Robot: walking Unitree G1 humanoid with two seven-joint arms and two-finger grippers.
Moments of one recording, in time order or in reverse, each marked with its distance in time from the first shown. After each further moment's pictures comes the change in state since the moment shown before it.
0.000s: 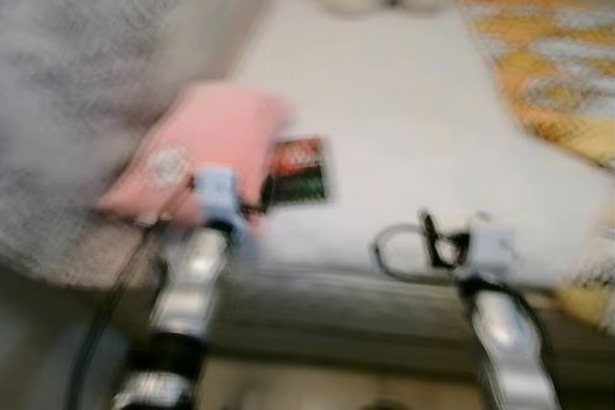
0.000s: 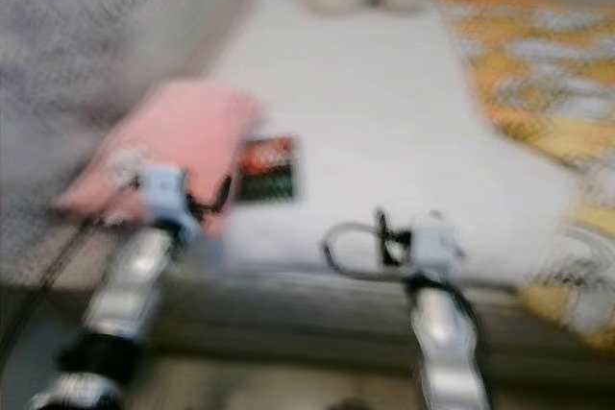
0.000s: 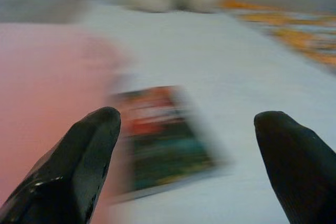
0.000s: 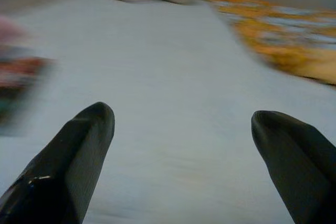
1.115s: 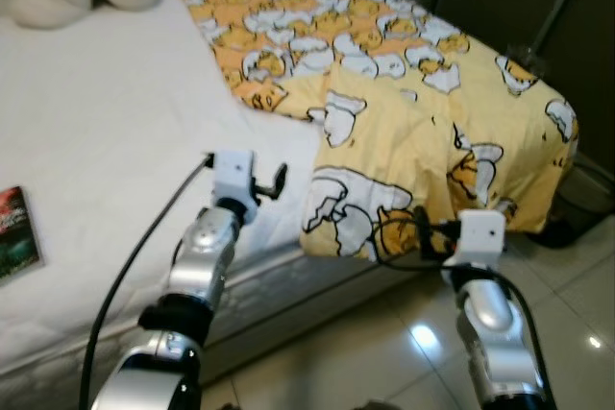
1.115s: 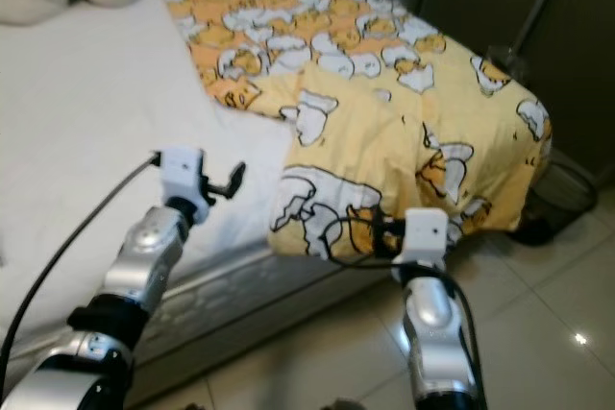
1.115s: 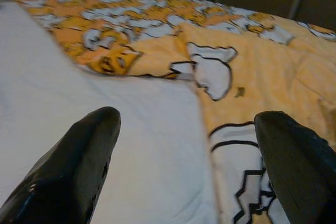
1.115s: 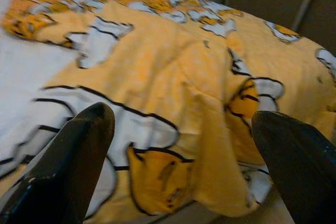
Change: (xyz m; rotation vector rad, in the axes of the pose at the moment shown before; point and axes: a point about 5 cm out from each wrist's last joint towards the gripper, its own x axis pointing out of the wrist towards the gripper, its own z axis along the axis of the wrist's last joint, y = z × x) left arm 0.024 0.021 0.014 0.072 0.018 0.032; right arm 0.024 0.019 0.000 0.010 -0.009 0.050
